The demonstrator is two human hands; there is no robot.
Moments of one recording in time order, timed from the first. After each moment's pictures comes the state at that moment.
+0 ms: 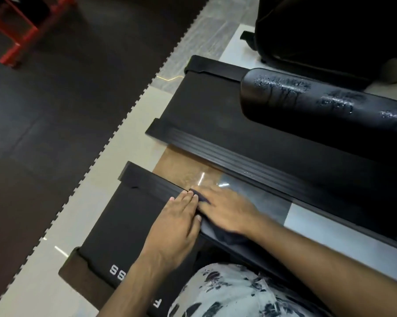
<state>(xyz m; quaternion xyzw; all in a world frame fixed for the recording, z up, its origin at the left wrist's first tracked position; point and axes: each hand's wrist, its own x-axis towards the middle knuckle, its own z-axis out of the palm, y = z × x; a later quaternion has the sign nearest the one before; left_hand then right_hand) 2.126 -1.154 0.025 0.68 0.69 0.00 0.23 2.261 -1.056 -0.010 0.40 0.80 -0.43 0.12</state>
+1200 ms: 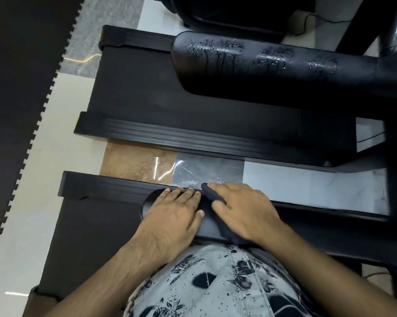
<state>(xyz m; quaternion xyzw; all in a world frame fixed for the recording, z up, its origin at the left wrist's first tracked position) 2.150 -1.106 0.019 0.79 0.49 -0.17 0.31 2.336 -1.096 0.008 0.61 0.70 -0.34 0.18</state>
